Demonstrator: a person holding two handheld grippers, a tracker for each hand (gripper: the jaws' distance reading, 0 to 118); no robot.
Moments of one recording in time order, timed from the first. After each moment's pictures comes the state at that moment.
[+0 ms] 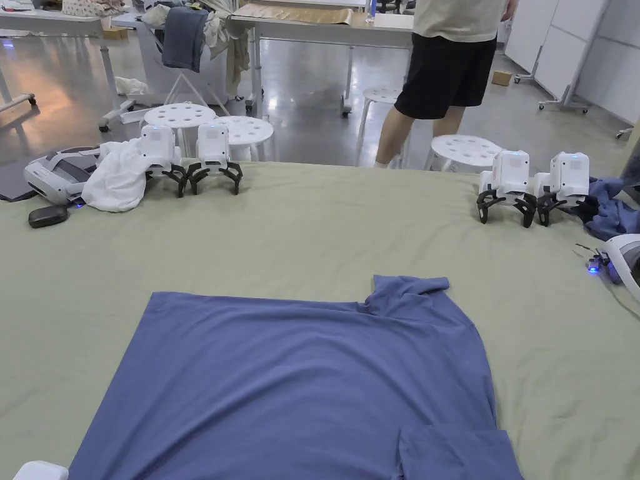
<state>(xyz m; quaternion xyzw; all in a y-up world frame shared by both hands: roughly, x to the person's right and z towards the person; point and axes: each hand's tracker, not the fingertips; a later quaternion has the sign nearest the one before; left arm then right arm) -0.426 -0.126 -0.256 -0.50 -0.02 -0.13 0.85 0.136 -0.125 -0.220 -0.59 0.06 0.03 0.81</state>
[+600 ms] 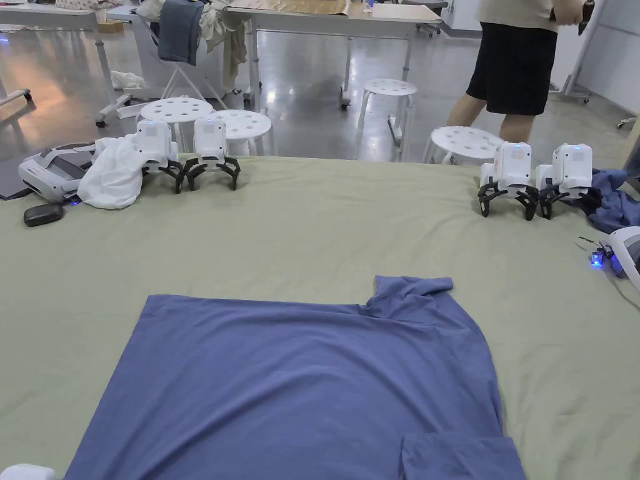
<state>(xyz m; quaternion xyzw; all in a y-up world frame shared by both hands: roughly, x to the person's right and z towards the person) -0.419 -0.104 -0.246 -0.46 0.01 -0.10 0.88 0.135 -0.108 -0.205 -0.56 0.00 0.03 0.83</state>
